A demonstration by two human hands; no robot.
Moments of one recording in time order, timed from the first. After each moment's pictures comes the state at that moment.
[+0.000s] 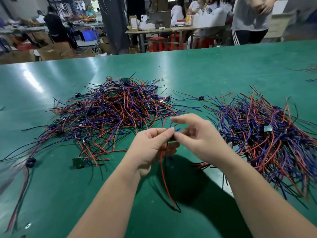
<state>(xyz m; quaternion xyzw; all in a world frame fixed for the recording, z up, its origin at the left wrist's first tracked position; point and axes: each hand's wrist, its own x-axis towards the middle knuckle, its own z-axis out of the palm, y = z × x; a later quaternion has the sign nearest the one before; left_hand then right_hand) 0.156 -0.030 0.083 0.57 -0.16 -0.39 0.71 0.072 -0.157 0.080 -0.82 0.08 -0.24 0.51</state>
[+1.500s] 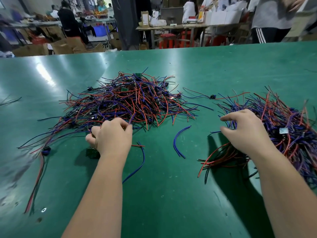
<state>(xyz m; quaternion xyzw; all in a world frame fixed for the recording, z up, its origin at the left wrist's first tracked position) 0.228 0.020 0.065 0.97 -0.05 0.10 0.22 0.052 -0.212 0.083 -0.90 0.33 -0.20 0.19</state>
